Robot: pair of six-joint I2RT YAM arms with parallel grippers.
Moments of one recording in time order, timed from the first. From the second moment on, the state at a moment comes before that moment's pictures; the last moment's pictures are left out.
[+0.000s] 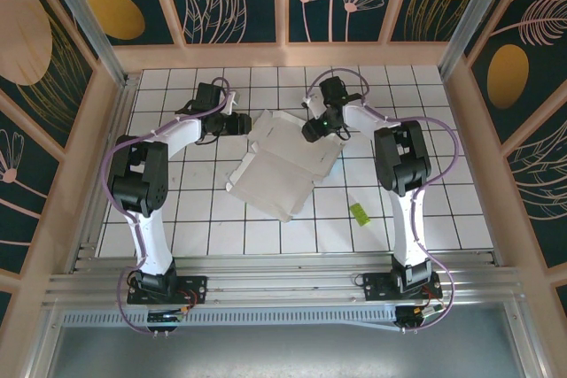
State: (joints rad) left arm -0.24 1.98 1.36 -0.27 0.37 -0.26; right arm 0.37 2.21 1.69 -0.59 -0.21 -0.28
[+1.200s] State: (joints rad) left arm -0.24 2.08 1.52 -0.30 0.36 -0.10; right arm 0.62 1.80 1.31 -0.24 0.27 -0.83
